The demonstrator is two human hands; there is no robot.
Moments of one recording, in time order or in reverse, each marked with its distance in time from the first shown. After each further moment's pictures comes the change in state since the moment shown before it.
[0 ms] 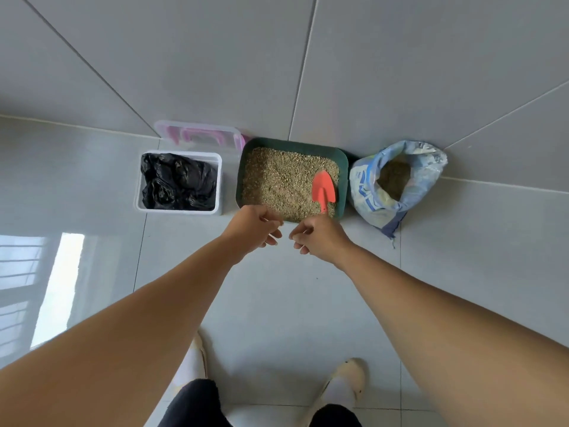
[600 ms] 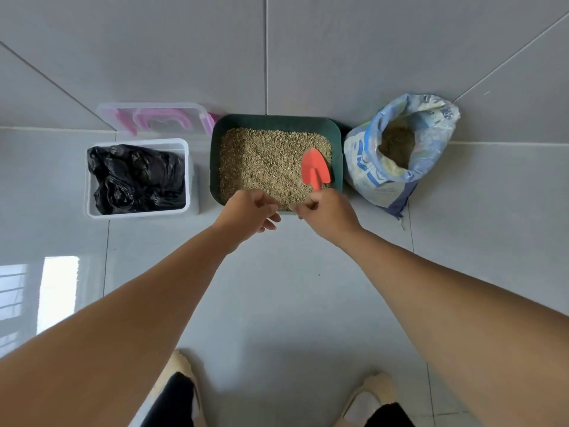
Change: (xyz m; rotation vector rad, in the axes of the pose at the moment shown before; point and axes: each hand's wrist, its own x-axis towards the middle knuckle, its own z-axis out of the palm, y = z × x) left_hand 0.080 -0.040 0.037 0.007 -0.021 0.131; right_hand 0.070 0.063 0.014 -0.106 0.325 -0.102
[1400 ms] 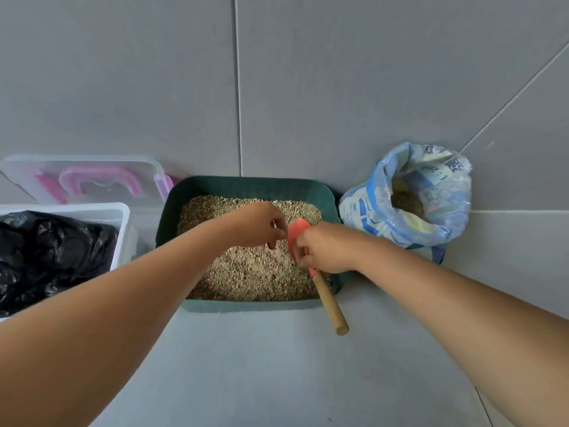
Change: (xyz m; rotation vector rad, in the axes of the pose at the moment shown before) left_hand 0.196 0.008 0.024 0.776 -0.130 0.485; right_hand 0.132 0.039 -0.003 -0.702 -0.274 -0.335
